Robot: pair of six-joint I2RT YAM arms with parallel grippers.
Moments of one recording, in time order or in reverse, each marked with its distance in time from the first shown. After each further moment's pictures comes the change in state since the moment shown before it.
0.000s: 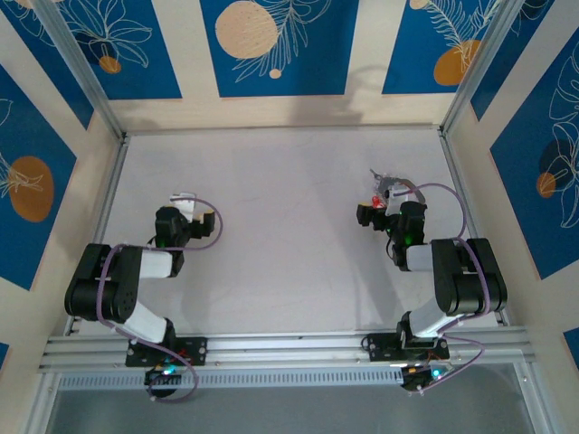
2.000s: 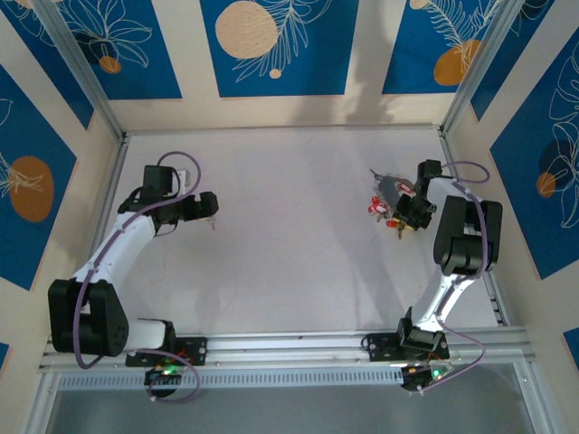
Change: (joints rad) left arm 0.001 -0.212 0.579 -1.278 0.238 -0.346; right arm -0.189 0.325 0.793 -1.444 0.076 0.311
